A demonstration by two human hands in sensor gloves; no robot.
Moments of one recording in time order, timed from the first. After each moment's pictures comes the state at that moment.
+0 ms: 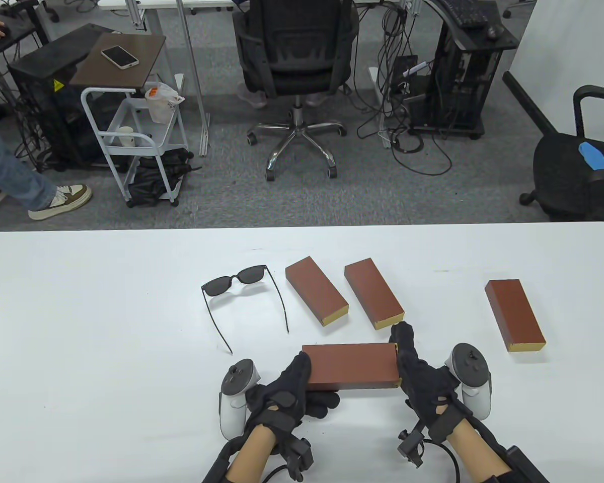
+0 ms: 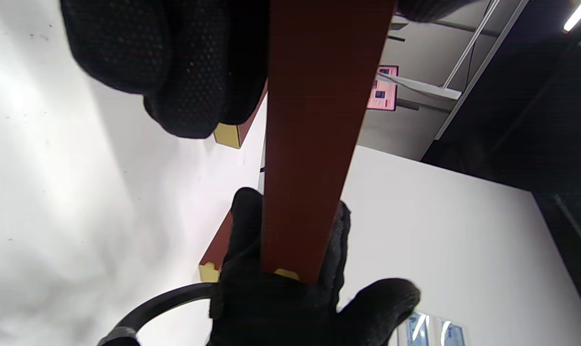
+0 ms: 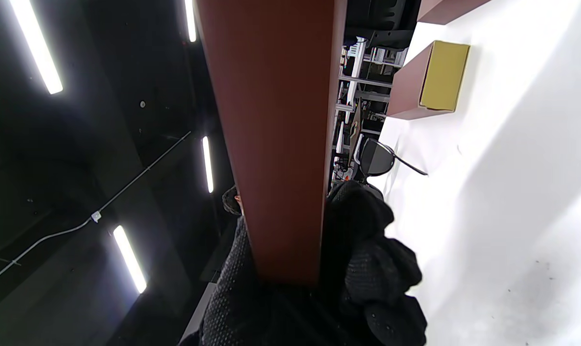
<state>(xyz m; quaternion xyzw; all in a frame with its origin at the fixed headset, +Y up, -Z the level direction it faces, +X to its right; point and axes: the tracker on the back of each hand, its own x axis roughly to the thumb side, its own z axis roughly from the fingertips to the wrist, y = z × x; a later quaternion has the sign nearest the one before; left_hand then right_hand) -0.093 -0.774 -0.296 -0.27 -0.06 0.73 0.62 0.197 -0.736 -0.309 0.15 0.12 0.73 0.65</state>
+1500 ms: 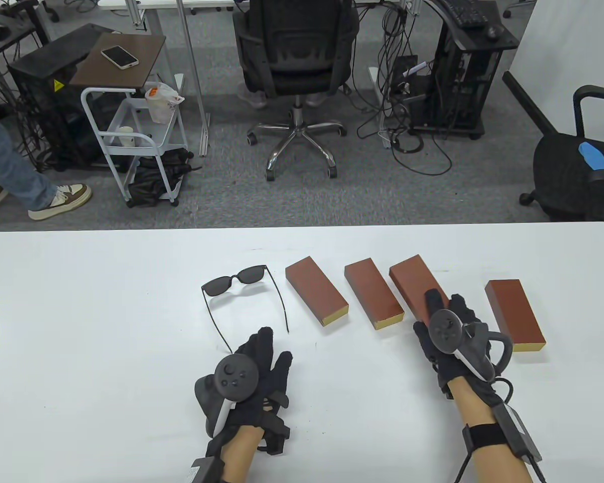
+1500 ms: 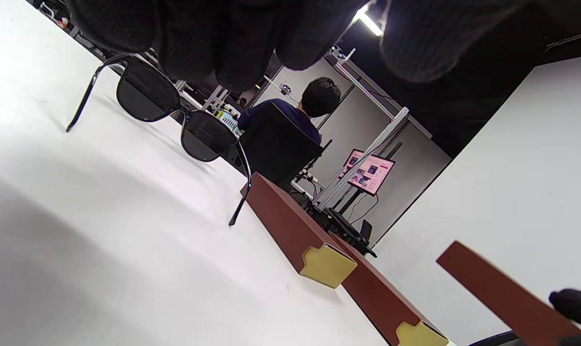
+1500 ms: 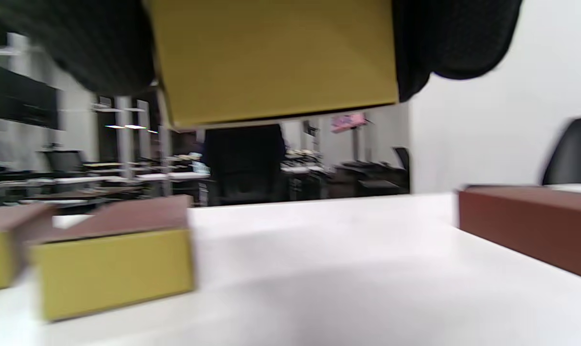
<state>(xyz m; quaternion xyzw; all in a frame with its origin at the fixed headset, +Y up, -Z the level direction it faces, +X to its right) -0.141 -0.732 -0.304 0.05 0.03 0.33 0.94 0.253 -0.707 -0.376 -0.10 -0.13 0.99 0.04</state>
